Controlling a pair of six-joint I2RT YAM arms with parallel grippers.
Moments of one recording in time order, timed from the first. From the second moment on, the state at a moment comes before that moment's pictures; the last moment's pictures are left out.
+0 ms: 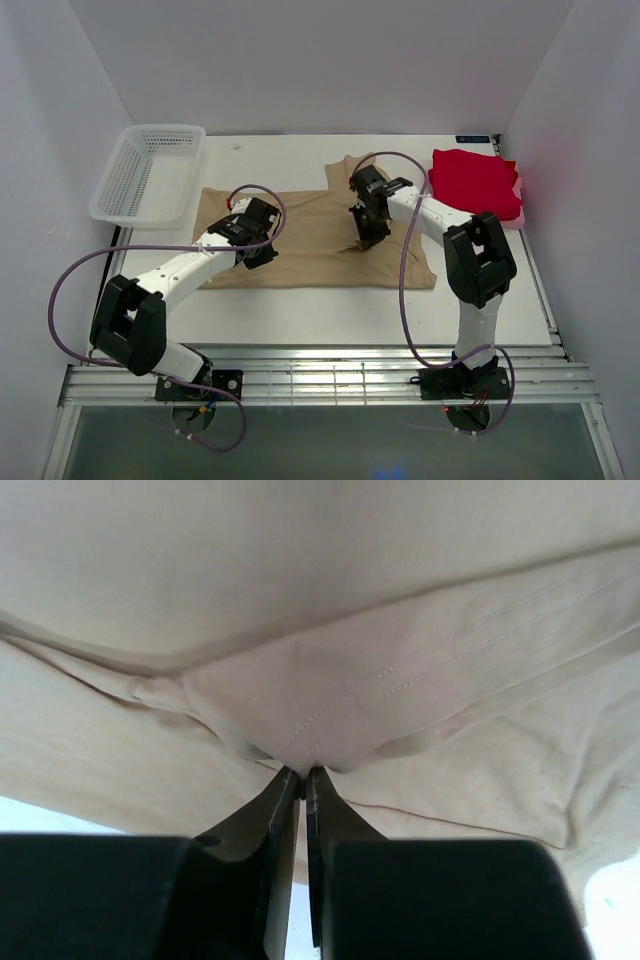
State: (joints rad) left arm -0.54 1.45 0.99 -0.63 -0.29 -0.83; right arm 0.55 1.94 1.44 -0.75 -0.04 0.24
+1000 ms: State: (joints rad) left arm -0.31 1.50 1.16 -0.62 -0.32 -0.72; right arm 0.52 2.01 1.76 -0.76 0.14 0.16
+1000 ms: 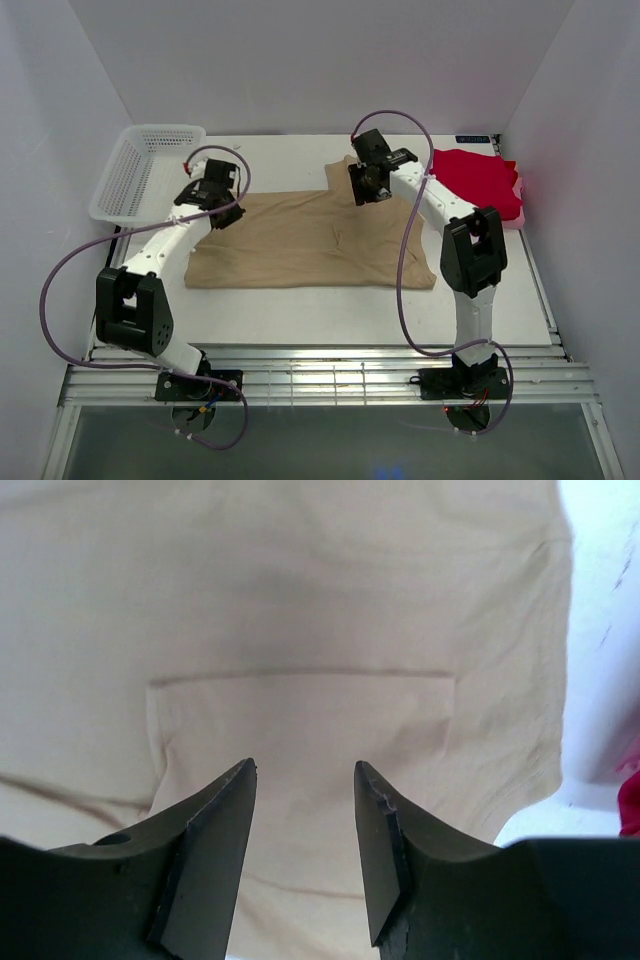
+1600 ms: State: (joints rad) left arm -0.05 2.02 1.57 -0.56 -0.35 -0.52; right arm 0.31 2.37 2.14 -0.64 0.04 0.14
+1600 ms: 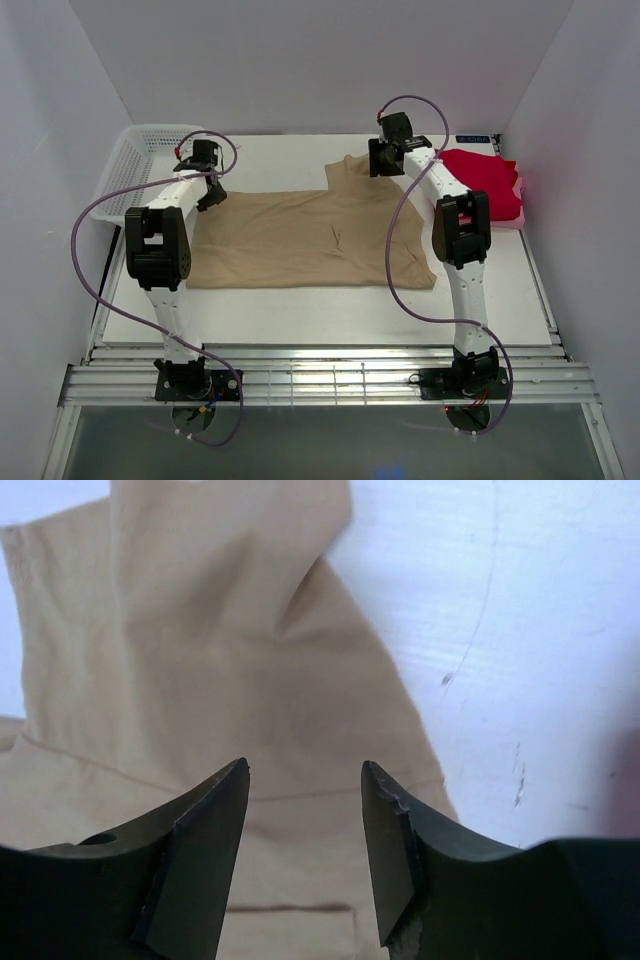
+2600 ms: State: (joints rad) left arm 0.02 2.18 1.75 -0.55 -0.35 -0.52; right arm 0.25 2.60 2.23 -0.20 -0.17 0.23
